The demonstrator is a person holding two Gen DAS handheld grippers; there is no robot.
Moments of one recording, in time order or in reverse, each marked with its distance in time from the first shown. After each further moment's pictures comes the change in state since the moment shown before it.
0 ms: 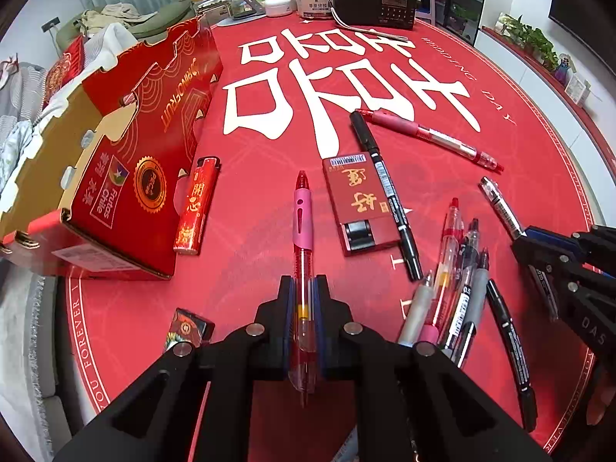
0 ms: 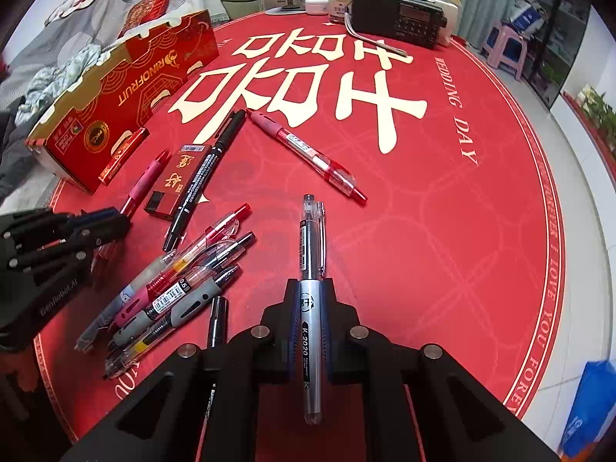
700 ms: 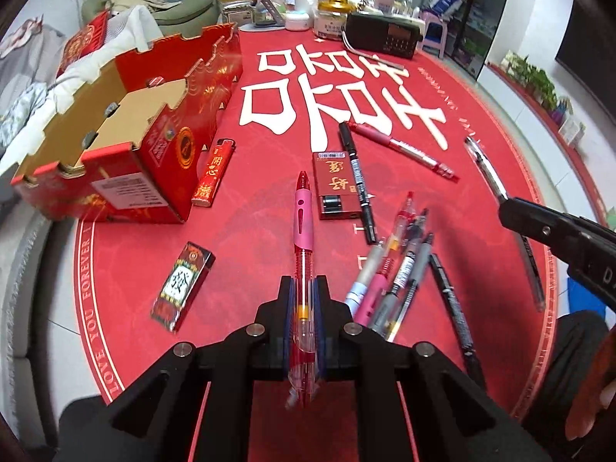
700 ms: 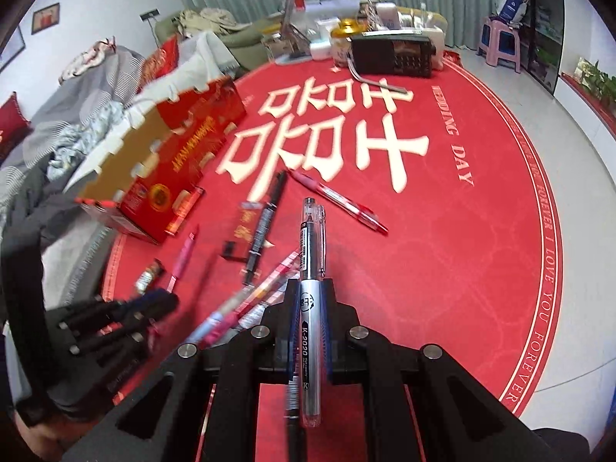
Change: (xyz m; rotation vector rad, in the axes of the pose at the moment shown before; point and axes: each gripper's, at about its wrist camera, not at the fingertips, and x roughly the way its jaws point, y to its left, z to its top) left arm -0.057 0.001 -0.036 -0.146 -0.054 -0.069; right arm -0.072 0.013 0.005 0.094 -0.151 0.154
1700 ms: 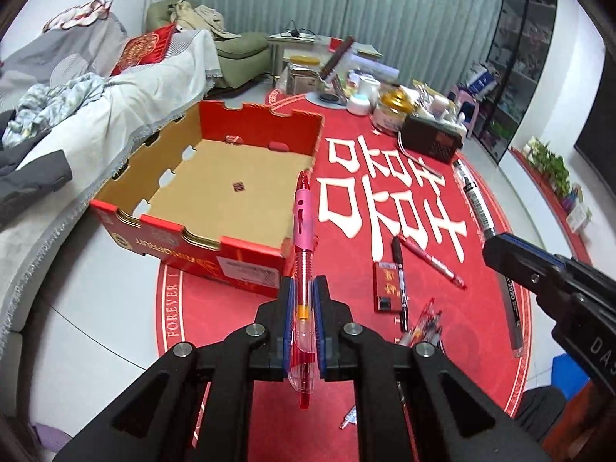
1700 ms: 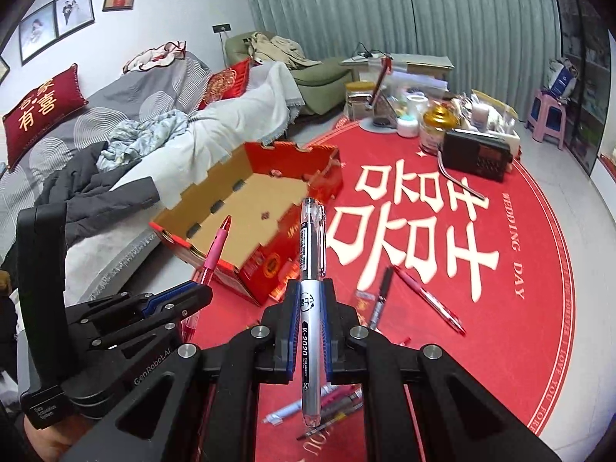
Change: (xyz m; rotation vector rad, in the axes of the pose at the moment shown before) left arm -0.086 0.082 0.035 -0.212 -0.208 0.031; right arm -0.037 0.114 0.055 -0.196 -0.147 0.104
